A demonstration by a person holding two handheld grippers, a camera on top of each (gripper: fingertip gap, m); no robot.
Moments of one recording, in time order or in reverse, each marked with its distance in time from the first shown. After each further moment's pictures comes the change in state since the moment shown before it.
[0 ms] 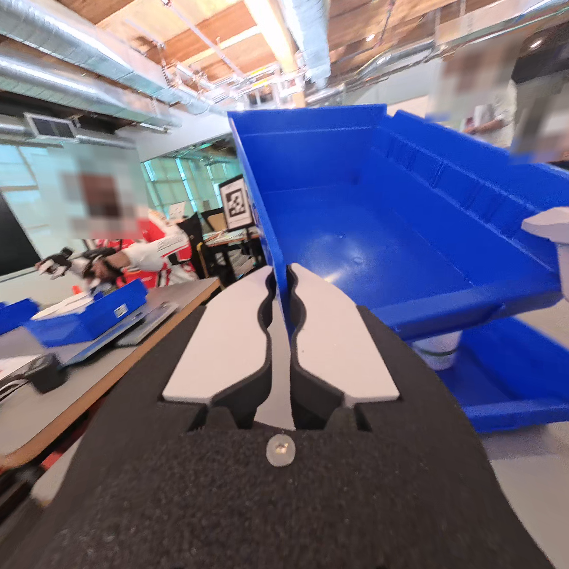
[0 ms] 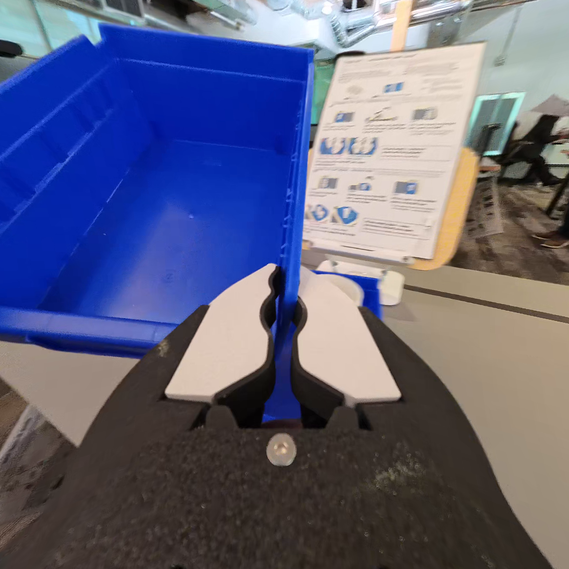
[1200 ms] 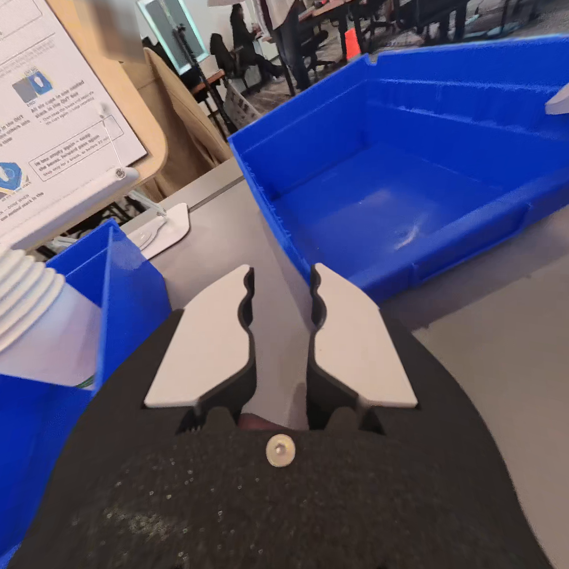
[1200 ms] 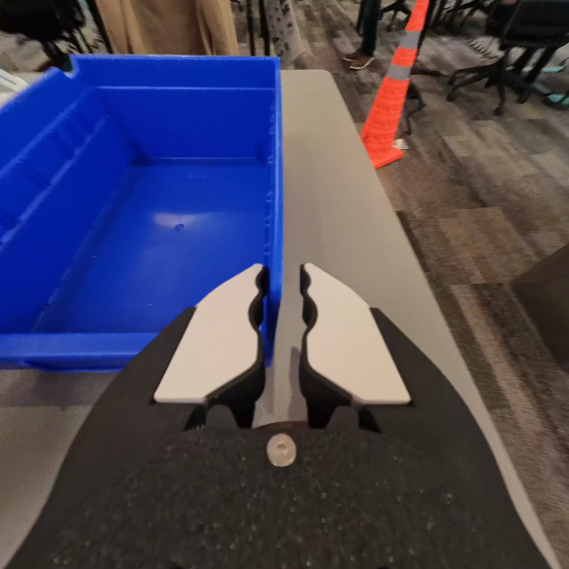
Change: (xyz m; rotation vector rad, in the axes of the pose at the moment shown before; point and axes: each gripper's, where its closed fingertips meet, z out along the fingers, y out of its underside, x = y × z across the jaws) left arm 0.436 0.126 0.049 -0.281 0.559 0.185; right arm 0.416 0.189 -0.119 -0.433 0.555 0.070
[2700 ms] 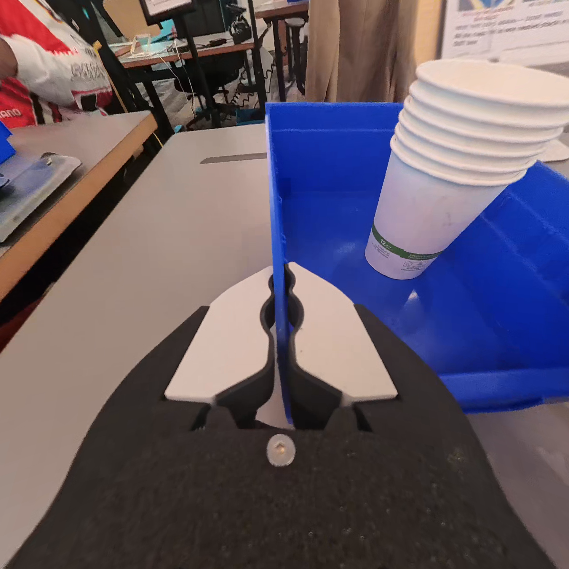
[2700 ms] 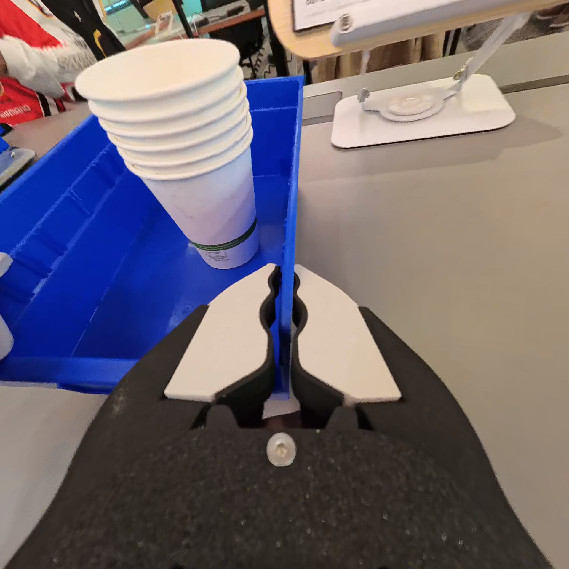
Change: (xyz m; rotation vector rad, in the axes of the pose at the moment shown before) left arm -0.469 0.208 -0.127 -0.169 -0.315 -0.392; right arm -0.561 -0.008 -0.036 0.006 -0.336 0.113
